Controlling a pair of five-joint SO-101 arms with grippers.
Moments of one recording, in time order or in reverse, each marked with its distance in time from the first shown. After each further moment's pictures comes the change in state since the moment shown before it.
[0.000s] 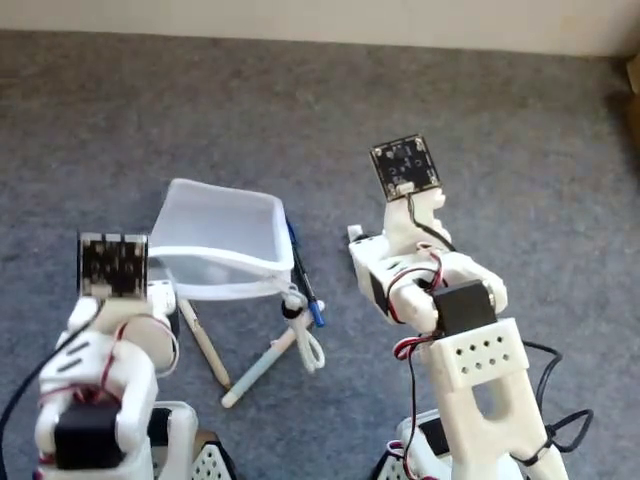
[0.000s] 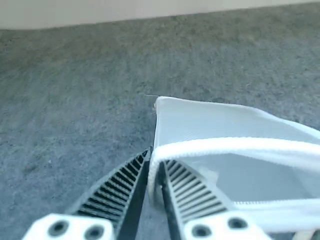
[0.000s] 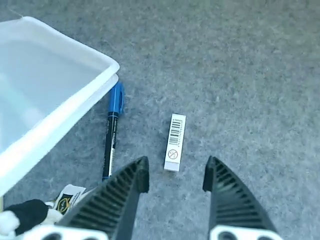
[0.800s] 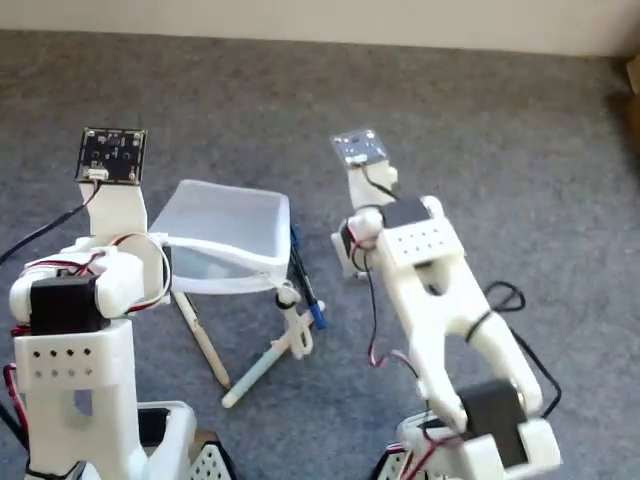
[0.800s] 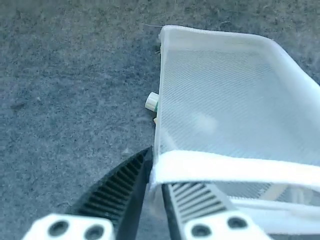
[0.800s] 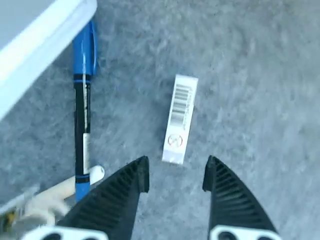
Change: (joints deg) left arm -0.1 37.1 -26.8 14.9 3.2; right arm 0.0 41.2 -15.2 -1.2 2.0
